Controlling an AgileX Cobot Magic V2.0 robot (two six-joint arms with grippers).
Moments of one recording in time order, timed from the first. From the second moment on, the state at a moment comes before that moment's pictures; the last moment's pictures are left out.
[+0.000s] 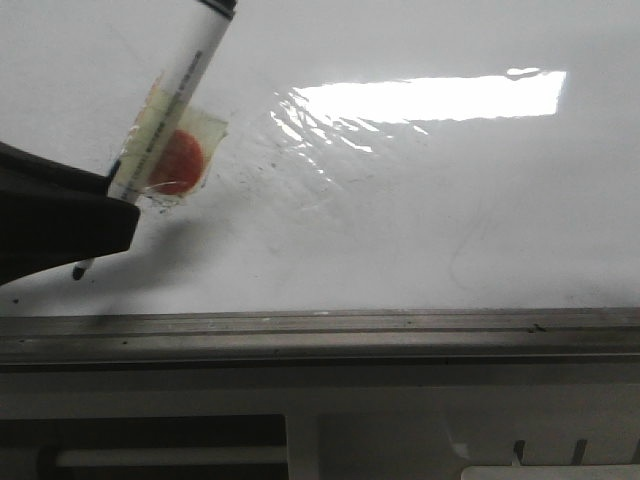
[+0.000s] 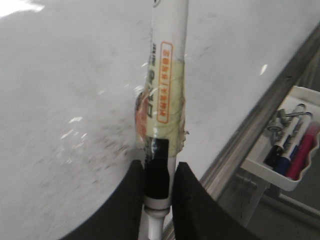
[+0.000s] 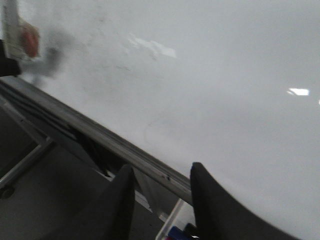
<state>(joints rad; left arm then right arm) -0.71 1.03 -0.25 0.37 -0.43 -0.09 0.52 0.59 -0.47 0.36 0.46 -0.32</state>
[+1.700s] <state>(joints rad) -0.75 0.87 -0.28 0.52 -0.31 -0.09 0.91 1.16 -0.79 0.51 0.23 -0.33</state>
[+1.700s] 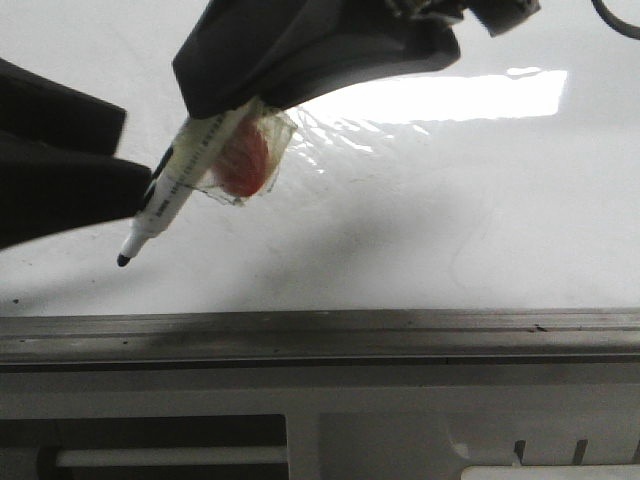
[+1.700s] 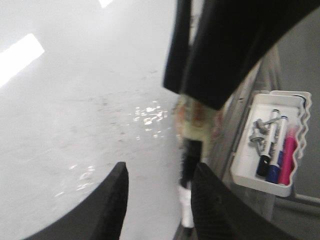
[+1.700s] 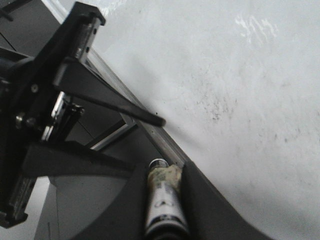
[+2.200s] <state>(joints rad) -0.70 0.35 -0.28 0.45 0.09 -0.09 0.68 1.18 -0.98 0.56 0.28 -0.33</state>
